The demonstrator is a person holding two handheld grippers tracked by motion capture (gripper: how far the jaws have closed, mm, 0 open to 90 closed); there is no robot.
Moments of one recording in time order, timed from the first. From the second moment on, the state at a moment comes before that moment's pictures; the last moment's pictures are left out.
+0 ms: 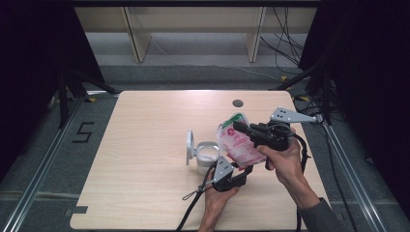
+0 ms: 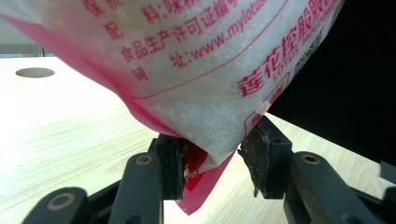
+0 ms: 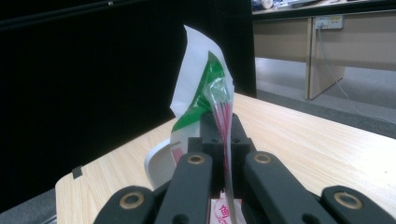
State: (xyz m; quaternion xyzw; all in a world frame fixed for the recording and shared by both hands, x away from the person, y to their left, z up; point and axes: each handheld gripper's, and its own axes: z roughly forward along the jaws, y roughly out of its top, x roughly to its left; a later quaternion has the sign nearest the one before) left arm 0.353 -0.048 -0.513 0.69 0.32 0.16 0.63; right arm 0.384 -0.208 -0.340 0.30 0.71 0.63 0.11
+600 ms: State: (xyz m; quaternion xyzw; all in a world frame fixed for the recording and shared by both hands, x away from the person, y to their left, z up) left arm 0.353 -0.050 -0.516 0.71 0.33 0.14 0.61; right arm 0.377 -0.226 -0.349 0.33 0.69 0.64 0.10
